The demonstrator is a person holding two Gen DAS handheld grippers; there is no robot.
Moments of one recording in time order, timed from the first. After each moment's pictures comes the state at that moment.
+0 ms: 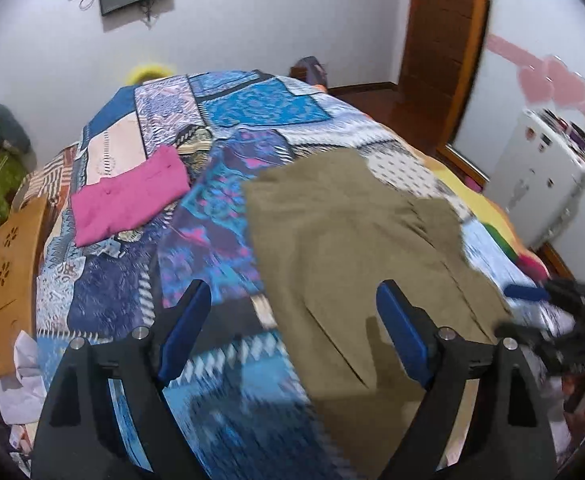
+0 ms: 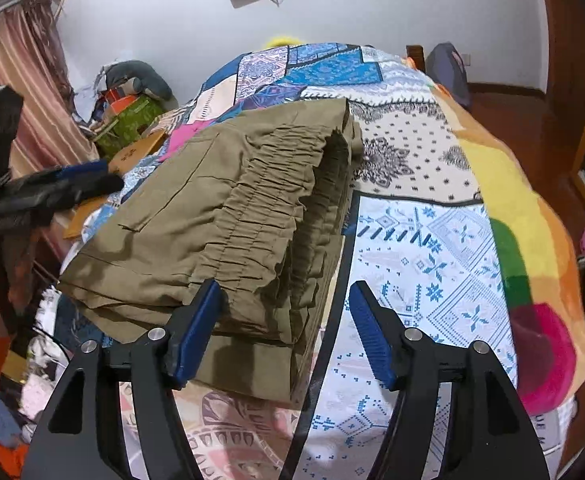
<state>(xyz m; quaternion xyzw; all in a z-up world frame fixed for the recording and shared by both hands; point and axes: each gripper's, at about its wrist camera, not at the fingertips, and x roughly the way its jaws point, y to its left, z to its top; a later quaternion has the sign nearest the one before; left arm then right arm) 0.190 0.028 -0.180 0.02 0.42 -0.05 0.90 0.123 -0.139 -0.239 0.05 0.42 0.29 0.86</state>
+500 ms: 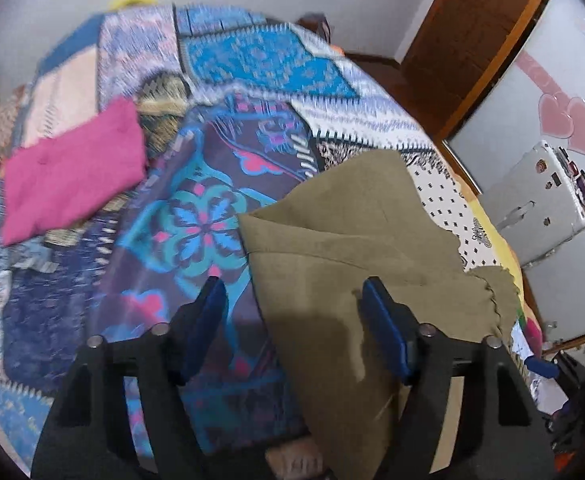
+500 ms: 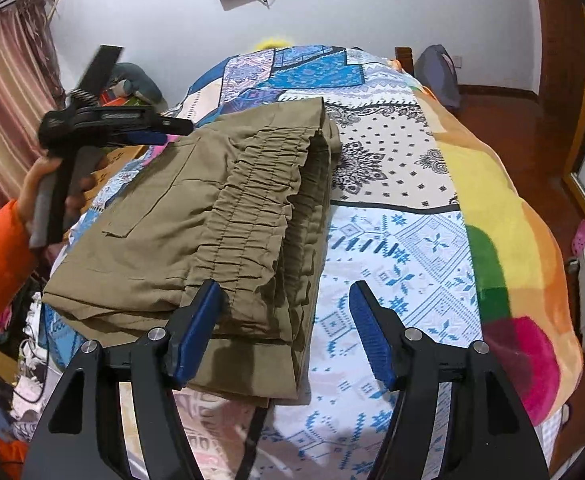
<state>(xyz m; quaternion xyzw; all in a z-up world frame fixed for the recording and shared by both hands) 0.334 0.059 -0.240 -0.08 0.52 -0.09 0.85 0.135 -0.155 -0.240 0.03 0.42 0.27 0.87</state>
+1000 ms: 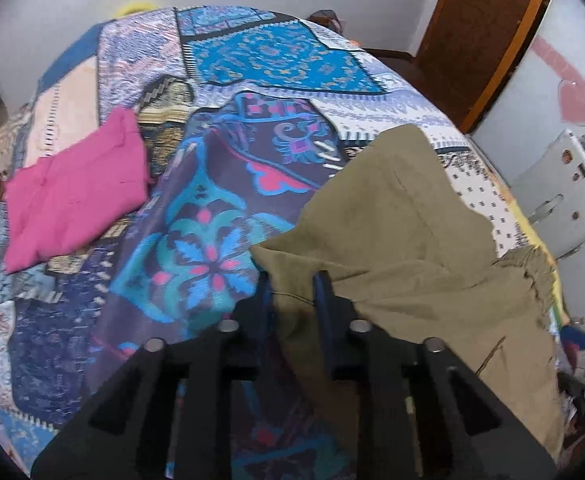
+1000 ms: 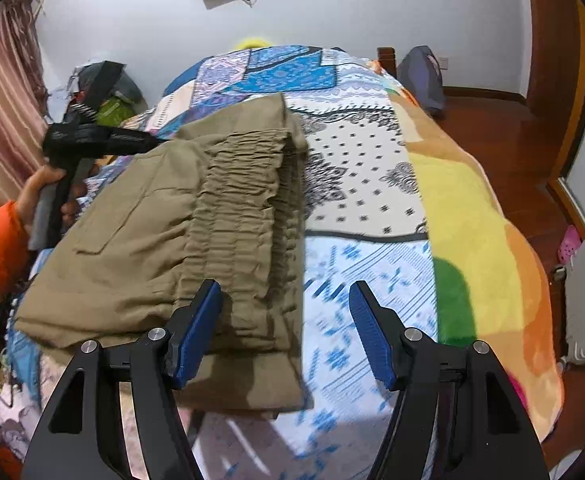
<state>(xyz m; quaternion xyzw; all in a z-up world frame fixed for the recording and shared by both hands) 0.353 0.054 -0.257 -0.03 0.50 -0.06 0.86 0.180 -0.166 -0.248 0.01 0.42 0.23 0.88</state>
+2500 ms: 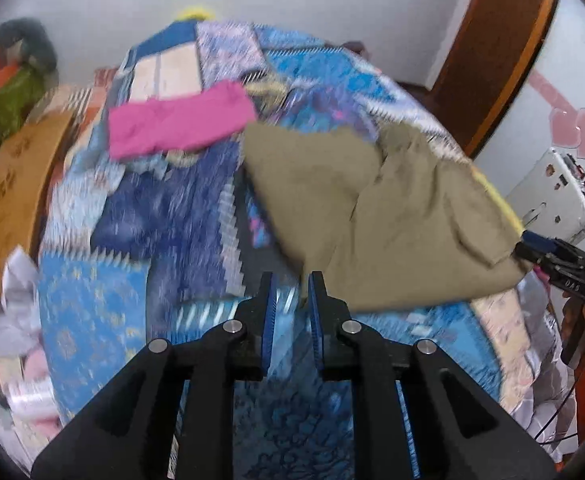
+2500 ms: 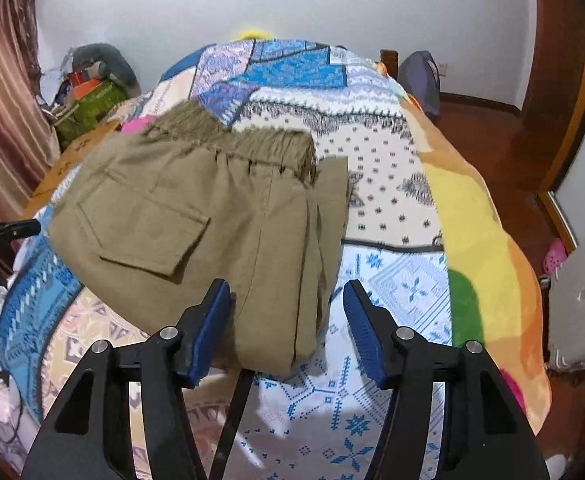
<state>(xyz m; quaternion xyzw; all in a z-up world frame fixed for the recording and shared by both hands) 0.152 0.124 -0.204 -0.07 0.45 -0.03 0.89 0.170 -0.142 -0.232 -0.02 0.42 0.23 0.88</state>
